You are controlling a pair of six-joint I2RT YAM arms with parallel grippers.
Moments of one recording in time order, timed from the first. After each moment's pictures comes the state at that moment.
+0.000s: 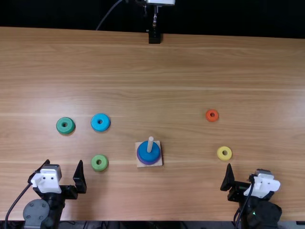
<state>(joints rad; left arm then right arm) -0.05 0.01 0.11 -0.38 0.03 -0.16 -0.11 0.01 0.12 -0.45 0.02 0.01</state>
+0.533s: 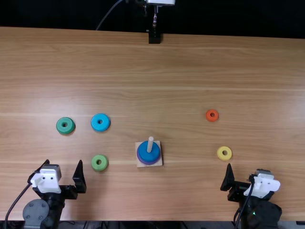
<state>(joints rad) -0.04 0.01 0.11 -0.38 0.03 -0.16 -0.11 0.01 0.12 -0.45 0.02 0.01</state>
